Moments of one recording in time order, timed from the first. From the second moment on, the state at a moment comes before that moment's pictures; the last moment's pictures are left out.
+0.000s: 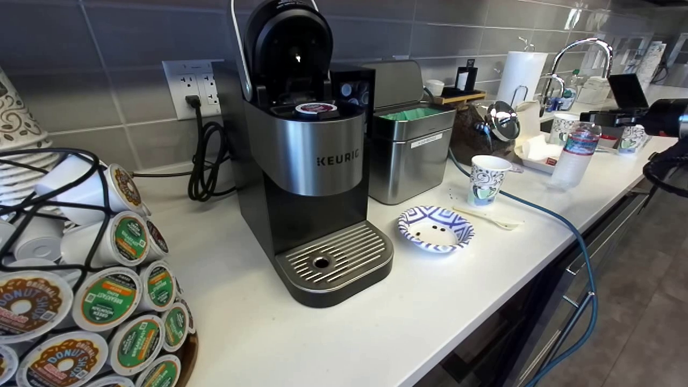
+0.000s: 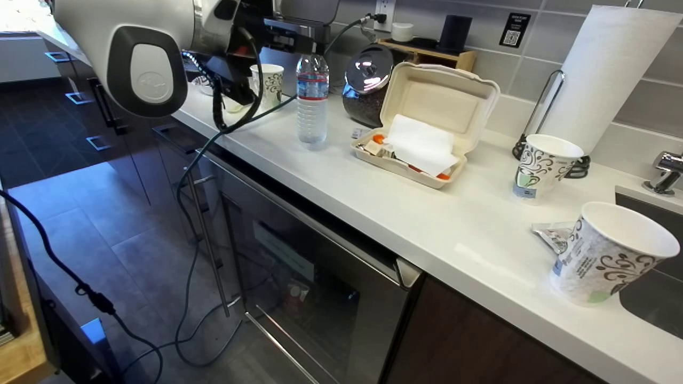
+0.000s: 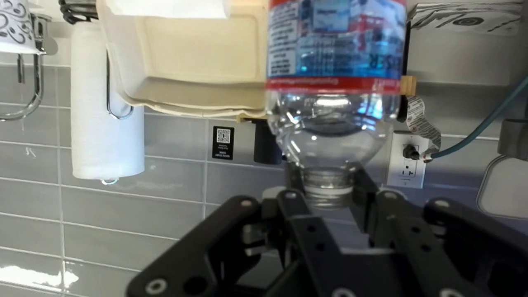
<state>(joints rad) -0.71 0.36 0.15 -2.46 -0.48 4.22 0.03</state>
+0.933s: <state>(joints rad) -0.65 0.43 0.25 -2.41 -0.48 4.22 -0.18</state>
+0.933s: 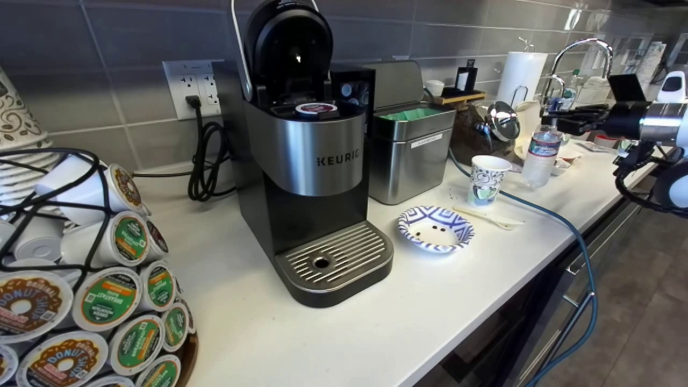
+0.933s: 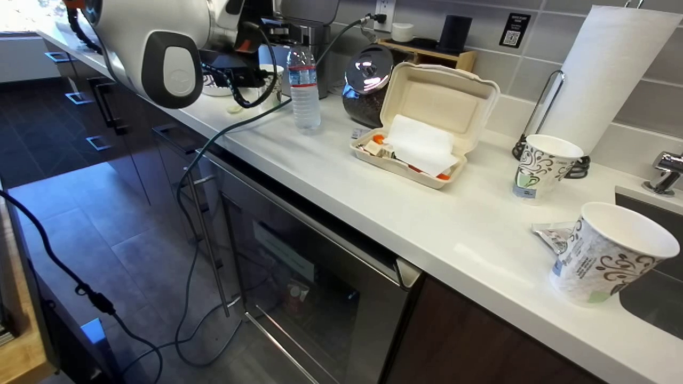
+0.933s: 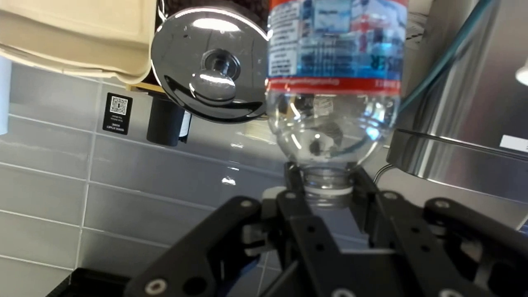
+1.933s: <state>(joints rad) -0.43 0.43 -0.01 -2.36 -0.49 4.19 0.12</state>
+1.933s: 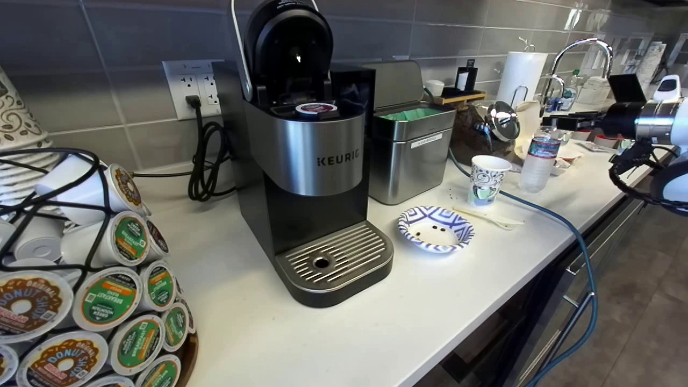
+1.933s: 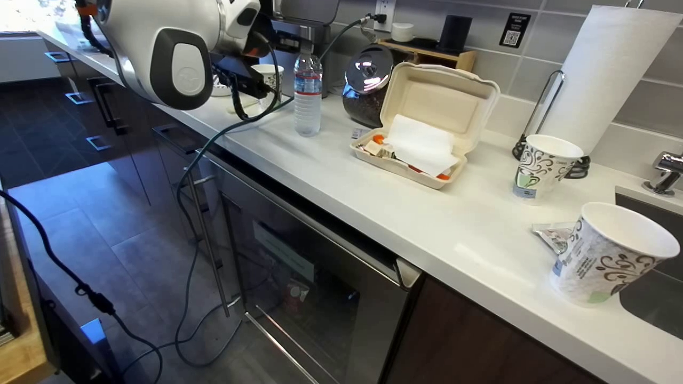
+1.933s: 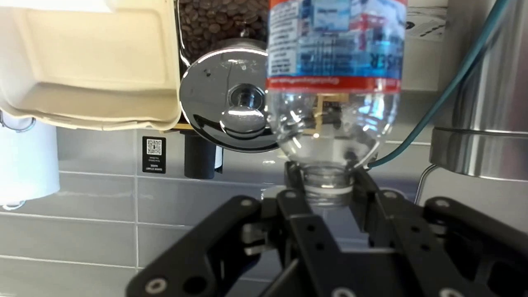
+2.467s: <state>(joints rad) -0.41 0.43 -0.02 -2.33 -0.48 4.20 0.25</state>
